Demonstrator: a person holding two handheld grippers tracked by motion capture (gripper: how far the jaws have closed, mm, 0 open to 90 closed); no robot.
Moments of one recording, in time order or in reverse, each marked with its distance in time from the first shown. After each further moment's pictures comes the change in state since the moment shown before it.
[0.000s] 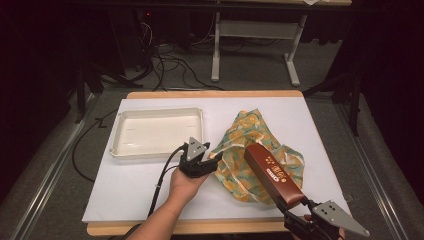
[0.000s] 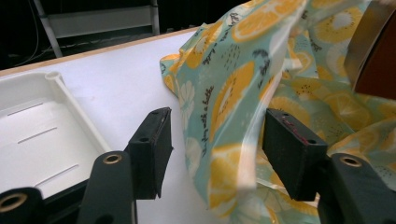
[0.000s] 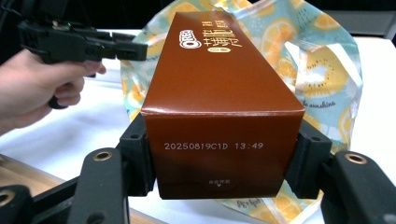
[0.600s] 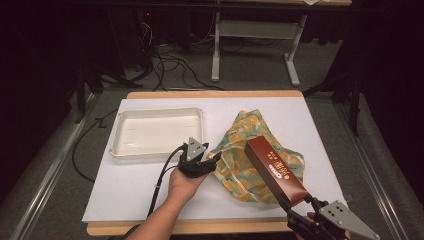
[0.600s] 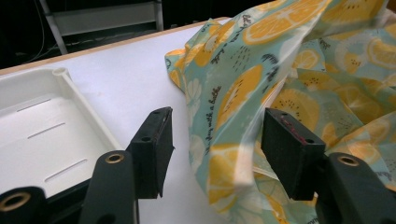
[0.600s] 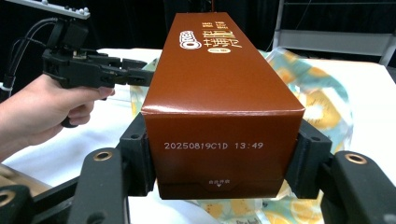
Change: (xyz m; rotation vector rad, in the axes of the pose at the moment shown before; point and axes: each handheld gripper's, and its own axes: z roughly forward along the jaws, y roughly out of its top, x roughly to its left) left arm 0.002 -0.002 -0.002 0.014 0.015 0.010; right arm 0.003 0.014 -0.010 -0.065 0.013 -0.019
